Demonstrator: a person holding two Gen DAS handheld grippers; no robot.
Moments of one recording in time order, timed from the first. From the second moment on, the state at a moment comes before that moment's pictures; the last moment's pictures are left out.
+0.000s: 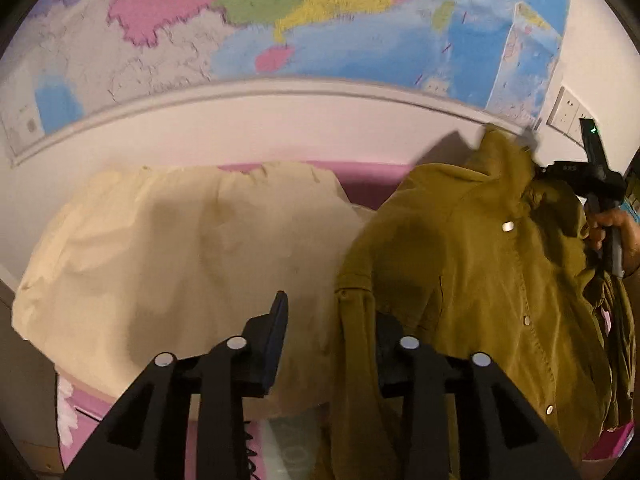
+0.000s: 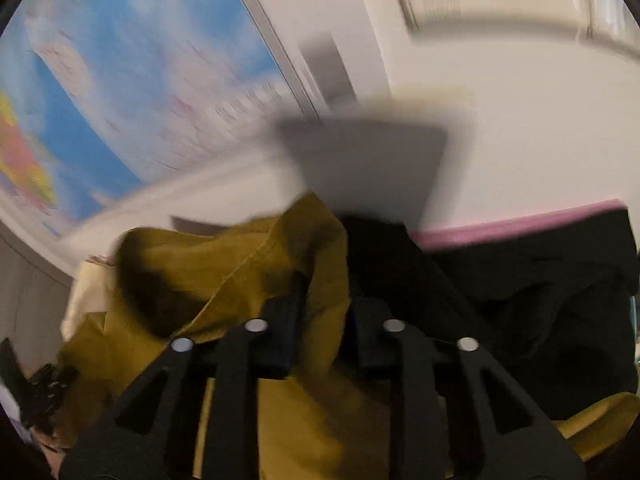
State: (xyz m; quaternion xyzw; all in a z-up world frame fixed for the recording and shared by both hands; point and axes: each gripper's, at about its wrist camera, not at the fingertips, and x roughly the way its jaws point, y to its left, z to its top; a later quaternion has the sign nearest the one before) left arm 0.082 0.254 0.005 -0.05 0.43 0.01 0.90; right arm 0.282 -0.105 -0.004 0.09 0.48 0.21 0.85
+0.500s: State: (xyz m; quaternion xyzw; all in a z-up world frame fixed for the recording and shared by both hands) left arm -0.027 0.212 0.003 -0.05 0.42 -0.08 0.90; right arm 0.116 -0.124 -0.008 -0.02 0.42 0.32 0.85
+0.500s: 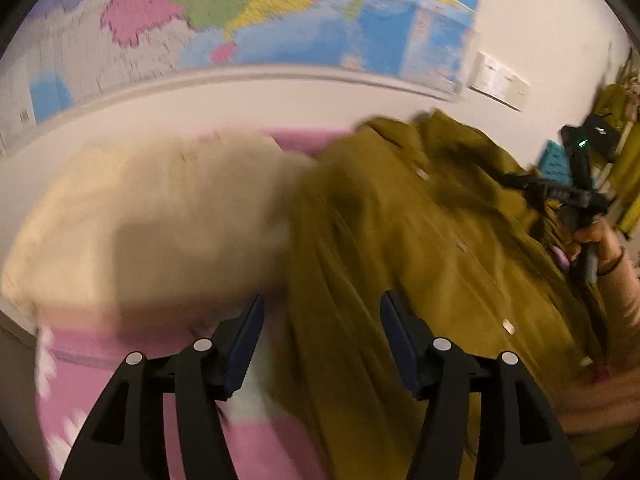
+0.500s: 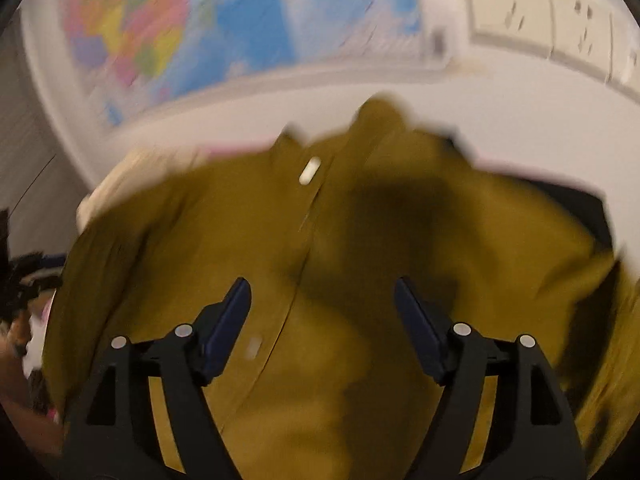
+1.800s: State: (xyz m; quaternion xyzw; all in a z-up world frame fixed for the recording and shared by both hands) left arm -0.077 0.156 -0.045 -0.03 0.44 -0.11 0.89; right arm 0.012 -0.070 -0.079 -0.07 0.49 0.37 0.79
